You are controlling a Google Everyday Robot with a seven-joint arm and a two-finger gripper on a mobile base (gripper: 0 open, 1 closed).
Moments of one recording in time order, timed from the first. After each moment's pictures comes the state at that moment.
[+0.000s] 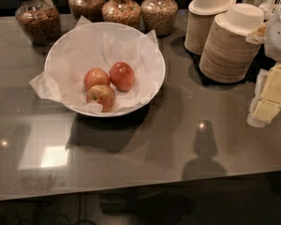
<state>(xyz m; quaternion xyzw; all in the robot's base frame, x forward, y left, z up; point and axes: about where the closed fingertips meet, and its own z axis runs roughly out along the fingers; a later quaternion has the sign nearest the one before) 0.438 -0.216 0.977 -0.60 0.78 -0.04 0.16</state>
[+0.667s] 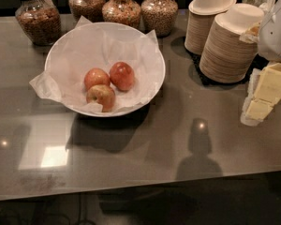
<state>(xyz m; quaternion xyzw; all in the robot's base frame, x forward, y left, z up) 0.444 -0.206 0.975 -0.61 0.77 -0.03 0.17</state>
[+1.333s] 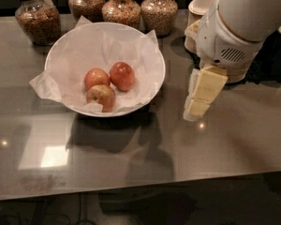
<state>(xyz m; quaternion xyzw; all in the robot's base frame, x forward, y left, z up) 0.467 -0.106 0.971 -0.66 0.71 -0.02 0.24</state>
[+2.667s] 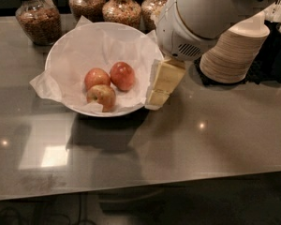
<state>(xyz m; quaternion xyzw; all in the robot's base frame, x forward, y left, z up) 0.487 -0.034 0.989 -0.67 0.67 -0.03 0.32</state>
